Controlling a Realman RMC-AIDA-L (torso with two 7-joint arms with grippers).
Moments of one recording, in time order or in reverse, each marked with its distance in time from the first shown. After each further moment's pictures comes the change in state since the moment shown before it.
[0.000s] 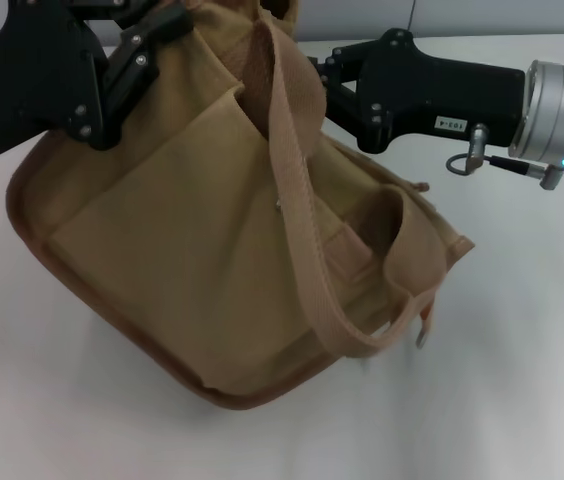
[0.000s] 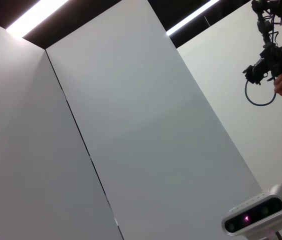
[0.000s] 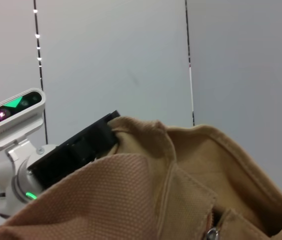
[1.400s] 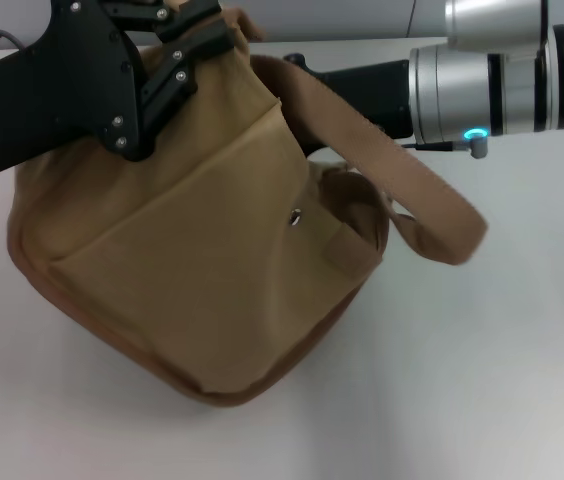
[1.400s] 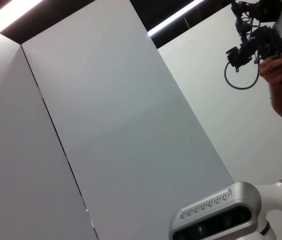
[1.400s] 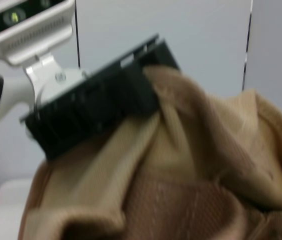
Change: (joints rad) left arm -0.025 -0.002 0.060 0.002 0.004 -0.011 -0.001; right arm 0.163 0.008 -0.136 -0.094 -0.223 0.133 0.197
